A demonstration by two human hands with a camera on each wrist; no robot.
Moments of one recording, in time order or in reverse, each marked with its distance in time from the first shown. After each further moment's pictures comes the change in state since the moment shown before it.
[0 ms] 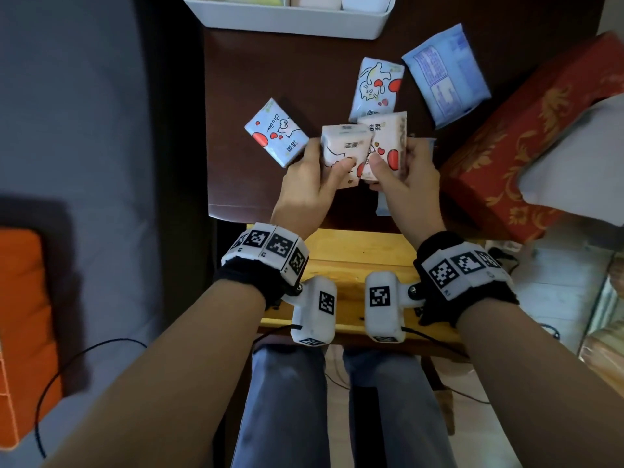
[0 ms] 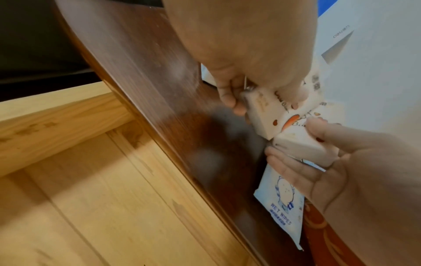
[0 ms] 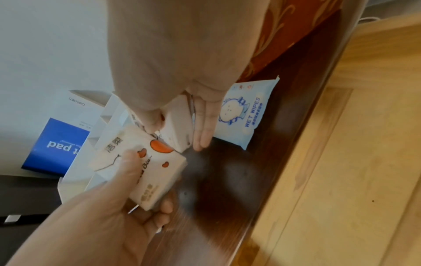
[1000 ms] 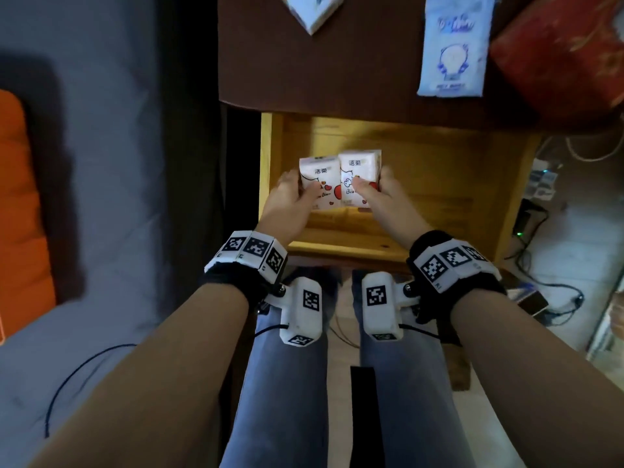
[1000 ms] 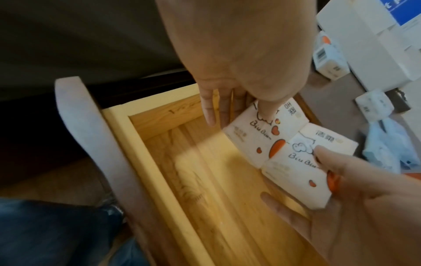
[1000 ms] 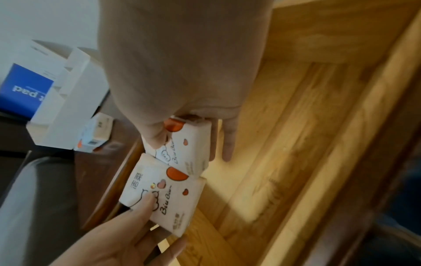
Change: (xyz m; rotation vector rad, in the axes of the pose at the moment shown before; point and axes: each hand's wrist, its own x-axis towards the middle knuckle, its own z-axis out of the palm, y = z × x) left_hand -0.147 -0.093 -0.001 0.072 -0.137 -0.433; right_hand -0.122 0.097 0.040 -0.083 -0.364 0.274
